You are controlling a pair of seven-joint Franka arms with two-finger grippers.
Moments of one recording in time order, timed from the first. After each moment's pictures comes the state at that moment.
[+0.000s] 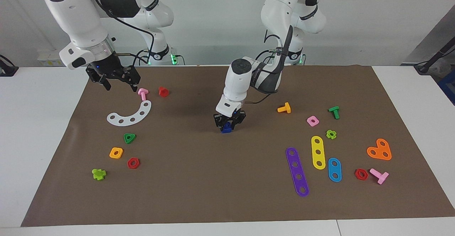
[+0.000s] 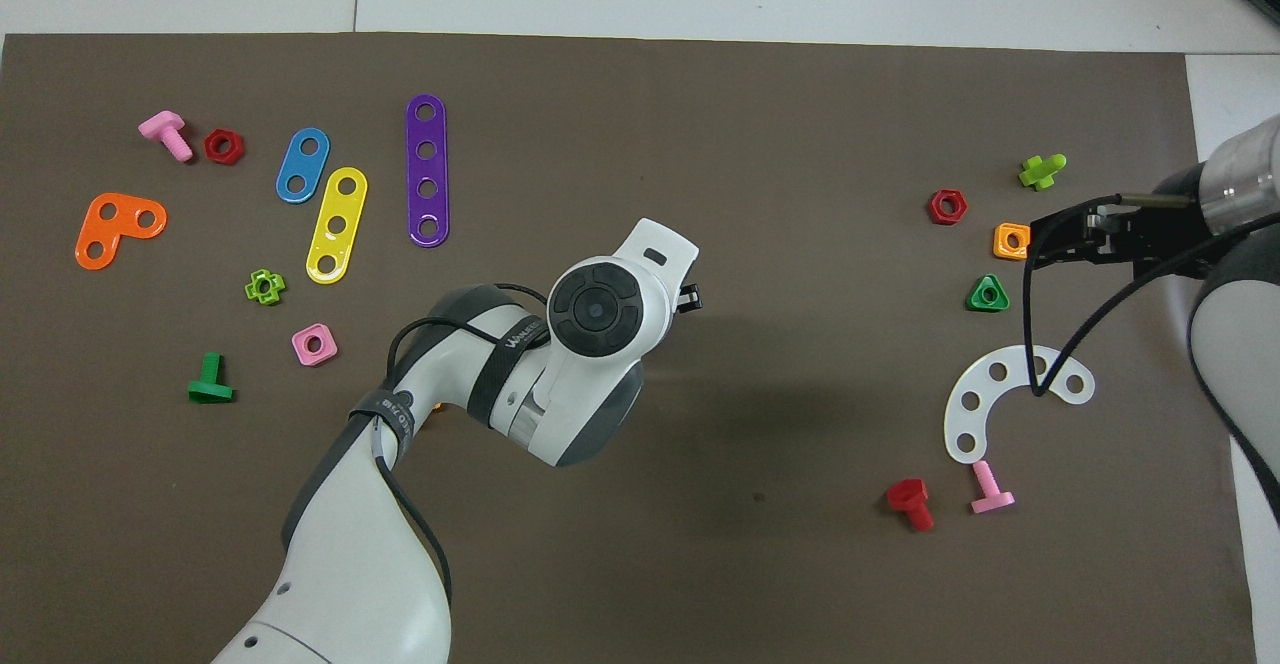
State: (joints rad) left arm -0.77 0.46 0.07 -1.78 -0.10 2.44 -0.82; right arm 0.04 0.02 0.00 -1.63 0.01 1.65 0.15
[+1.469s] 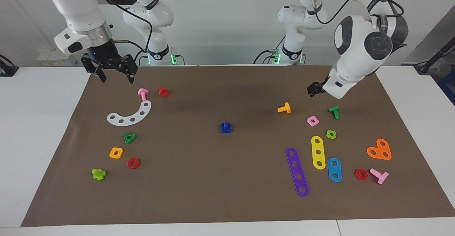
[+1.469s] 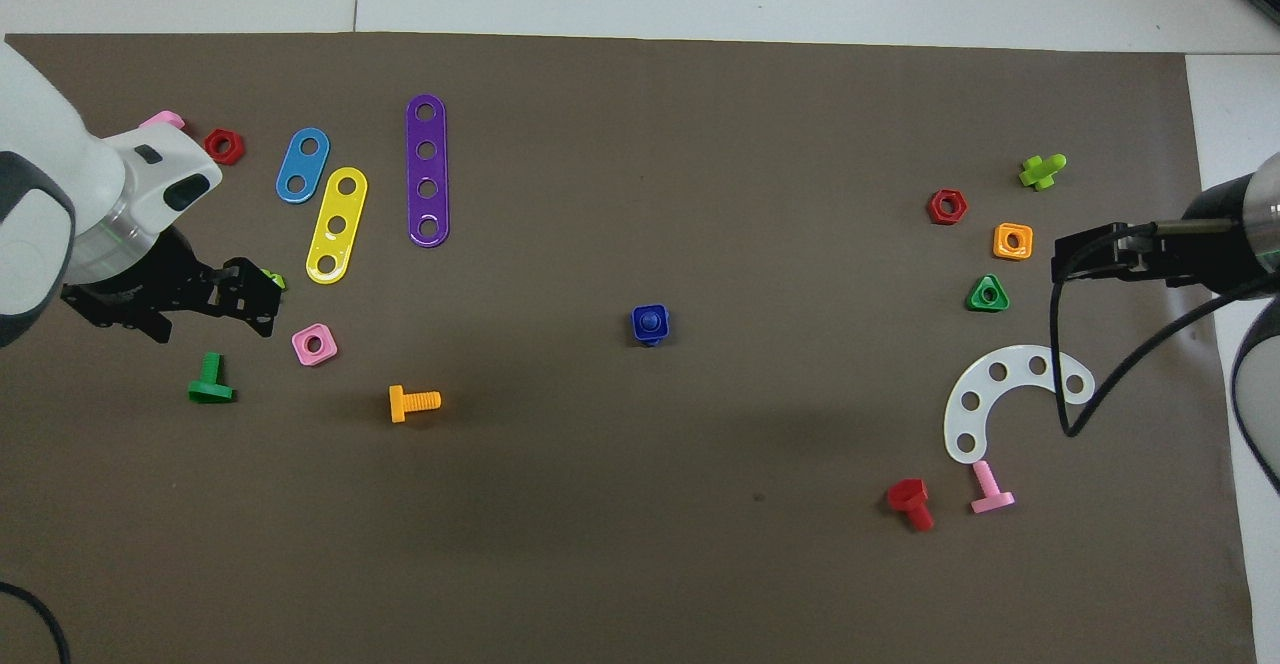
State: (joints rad) left arm -0.21 0.12 0.12 -1.67 -0.01 1.49 -0.11; right arm 0.04 -0.03 0.01 -1.64 -0.01 1.62 0.09
